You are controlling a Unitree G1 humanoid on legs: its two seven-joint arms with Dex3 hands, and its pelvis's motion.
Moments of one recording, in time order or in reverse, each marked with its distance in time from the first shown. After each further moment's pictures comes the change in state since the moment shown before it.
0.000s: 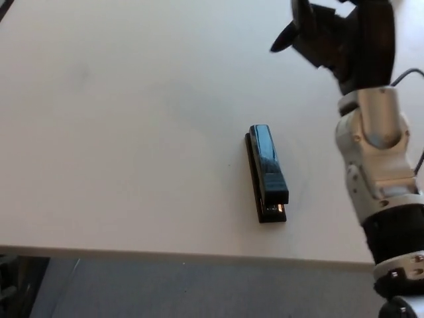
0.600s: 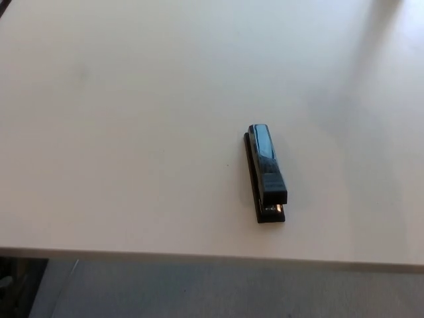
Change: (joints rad) left_arm -0.042 0.010 0.004 0.027 0.002 0.014 0.011; right_arm 0.232 -0.571 -0.467 -0.162 0.097 0.182 0.082
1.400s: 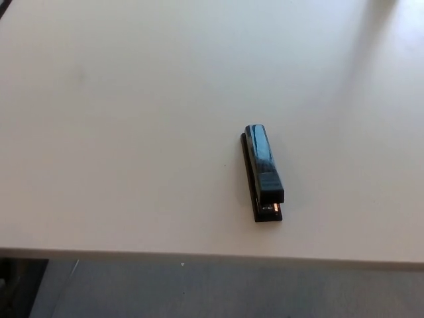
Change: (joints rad) left_arm -0.011 0.022 0.002 0.028 0.001 0.011 0.011; right_arm 0.484 -0.034 -0.344 0.710 0.103 0.037 0.018
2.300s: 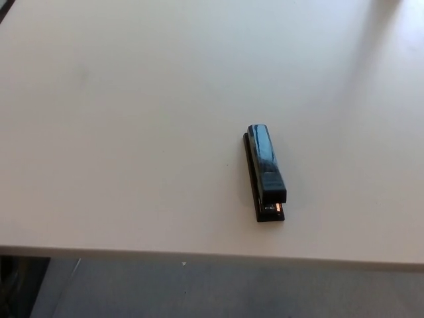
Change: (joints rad) left_arm -0.017 0.007 0.001 0.007 0.000 0.021 0.014; right_arm -0.182 0.094 0.742 0.273 -0.206 0.244 0.316
